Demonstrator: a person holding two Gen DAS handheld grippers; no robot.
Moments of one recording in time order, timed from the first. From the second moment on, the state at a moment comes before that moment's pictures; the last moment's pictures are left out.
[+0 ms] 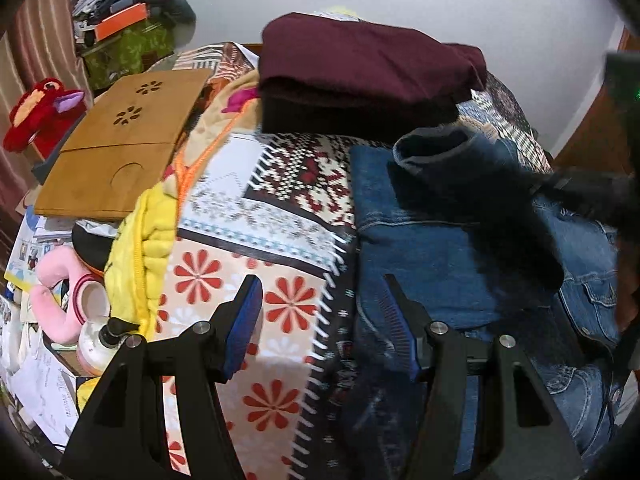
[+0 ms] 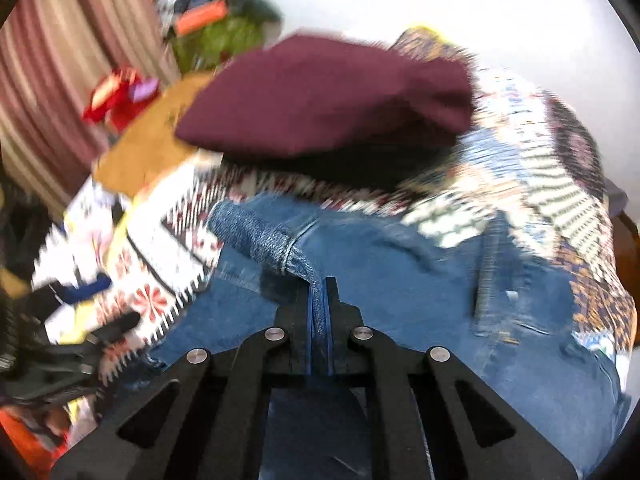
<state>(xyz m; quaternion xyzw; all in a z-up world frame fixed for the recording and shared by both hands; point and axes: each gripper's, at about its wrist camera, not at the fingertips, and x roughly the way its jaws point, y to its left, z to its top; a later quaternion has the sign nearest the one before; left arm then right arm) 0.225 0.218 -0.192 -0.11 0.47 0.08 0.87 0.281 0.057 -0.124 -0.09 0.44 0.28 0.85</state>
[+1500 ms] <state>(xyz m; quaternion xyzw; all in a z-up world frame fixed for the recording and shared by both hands) 0.272 0.047 -0.134 -0.01 0.44 -0.04 0.90 0.179 -0.289 -0.095 0.18 0.39 -0.03 0.91</state>
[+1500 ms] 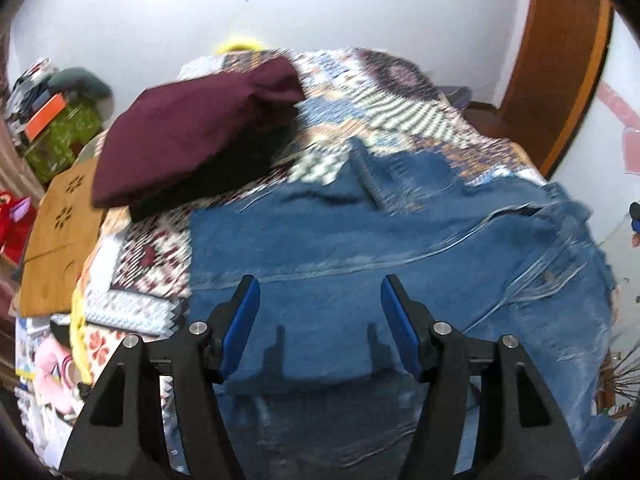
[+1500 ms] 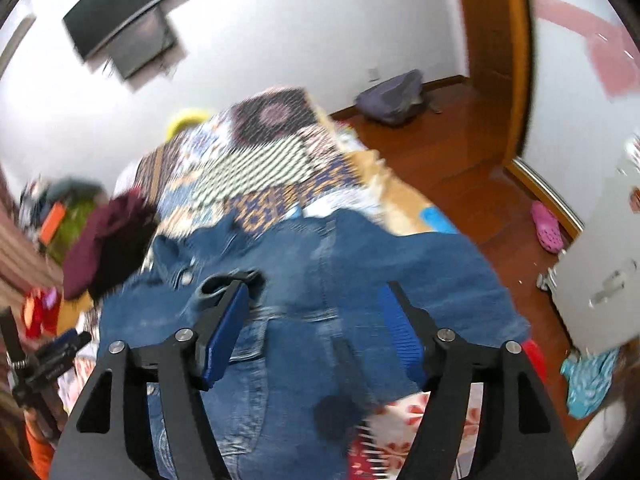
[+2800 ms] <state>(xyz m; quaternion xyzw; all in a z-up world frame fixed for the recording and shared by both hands) 0.330 -0.207 -0.166 0.10 0.50 -0.23 0.83 0.160 -0.423 -0.217 0.44 0.41 -0.06 0.80</state>
